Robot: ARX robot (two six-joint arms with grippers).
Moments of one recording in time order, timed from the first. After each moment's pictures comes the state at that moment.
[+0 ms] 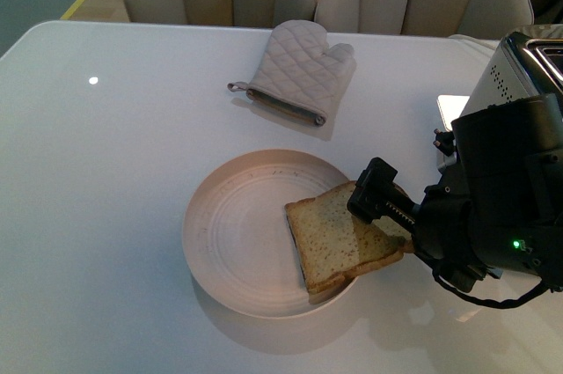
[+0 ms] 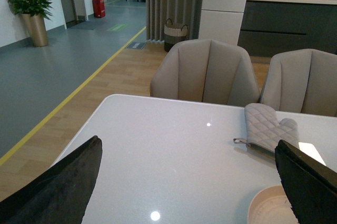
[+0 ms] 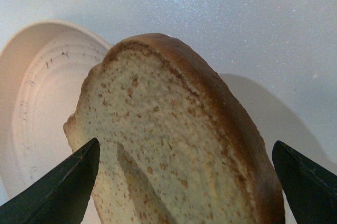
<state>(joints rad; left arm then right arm) 0.00 0.01 0.01 0.00 0.00 -0.01 0.35 2.23 0.72 0.64 -0.05 0.83</state>
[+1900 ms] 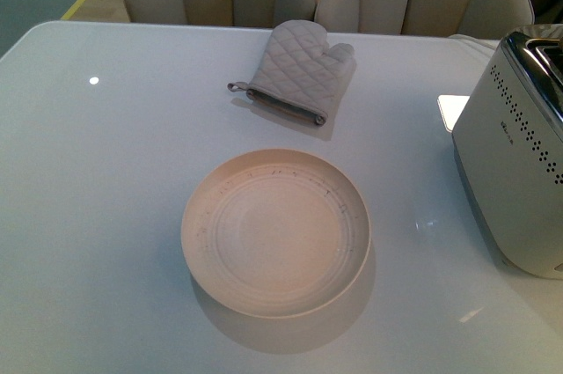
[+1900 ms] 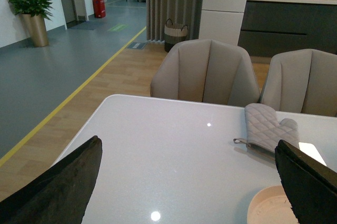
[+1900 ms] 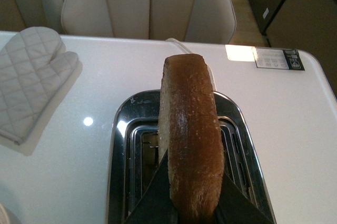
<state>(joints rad) 0.00 0.01 0.01 0.00 0.00 -0.01 -0.04 1.49 0.76 0.33 0.09 -0.08</state>
